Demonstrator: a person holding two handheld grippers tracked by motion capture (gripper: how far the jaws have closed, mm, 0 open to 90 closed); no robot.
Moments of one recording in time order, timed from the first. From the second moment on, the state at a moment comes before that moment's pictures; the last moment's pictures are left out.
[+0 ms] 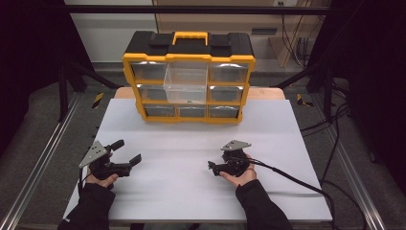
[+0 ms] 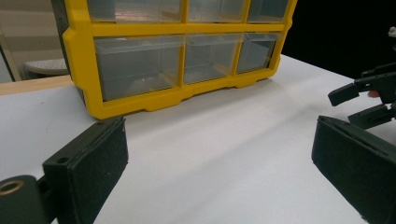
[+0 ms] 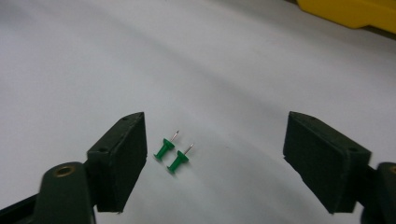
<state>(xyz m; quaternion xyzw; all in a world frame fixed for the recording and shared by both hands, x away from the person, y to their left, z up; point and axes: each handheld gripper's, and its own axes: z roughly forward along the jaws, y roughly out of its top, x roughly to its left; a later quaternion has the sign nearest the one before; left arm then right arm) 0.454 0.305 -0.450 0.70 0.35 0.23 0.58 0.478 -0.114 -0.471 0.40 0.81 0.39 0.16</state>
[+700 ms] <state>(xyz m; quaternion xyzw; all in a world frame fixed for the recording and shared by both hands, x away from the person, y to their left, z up) 0.454 0.305 -0.451 0.70 0.35 0.23 0.58 0.475 -0.106 -0.487 0.37 0.84 0.38 0.14</state>
